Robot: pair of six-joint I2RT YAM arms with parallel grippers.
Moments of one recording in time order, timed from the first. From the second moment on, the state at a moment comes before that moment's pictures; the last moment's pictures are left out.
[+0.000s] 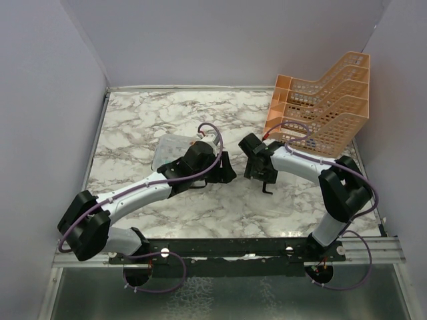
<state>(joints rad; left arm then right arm) -0.82 1.33 0.86 -0.15 0.02 -0.69 0.65 1.71 1.08 -0.71 0.35 0.91</state>
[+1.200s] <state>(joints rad) -0.95 1.31 0.68 0.13 0.08 -0.74 0.65 1.64 1.08 -0.73 0.35 0.94</state>
